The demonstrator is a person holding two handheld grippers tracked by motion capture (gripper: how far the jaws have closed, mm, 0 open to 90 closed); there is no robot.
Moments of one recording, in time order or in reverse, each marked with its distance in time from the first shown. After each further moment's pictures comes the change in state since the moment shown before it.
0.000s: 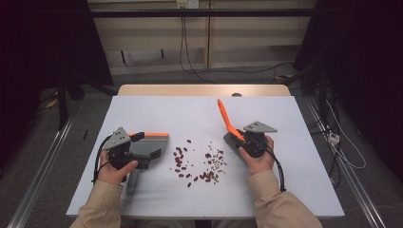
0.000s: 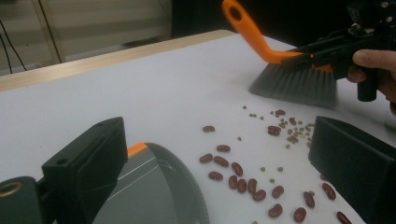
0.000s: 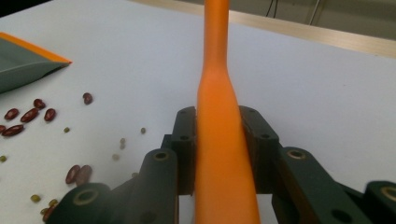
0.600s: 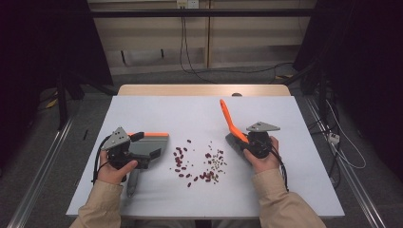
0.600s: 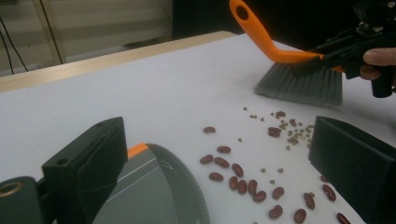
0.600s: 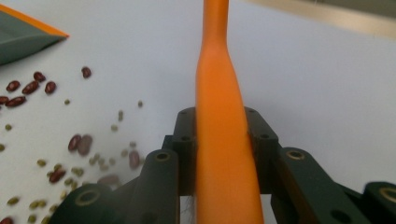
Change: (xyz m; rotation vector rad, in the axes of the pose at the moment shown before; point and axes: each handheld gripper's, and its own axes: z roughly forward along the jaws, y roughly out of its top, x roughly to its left) left arm 0.000 0.000 -0.001 -0.004 0.002 -0.006; right arm -0.006 0.006 -0.011 0.083 0.013 -0.041
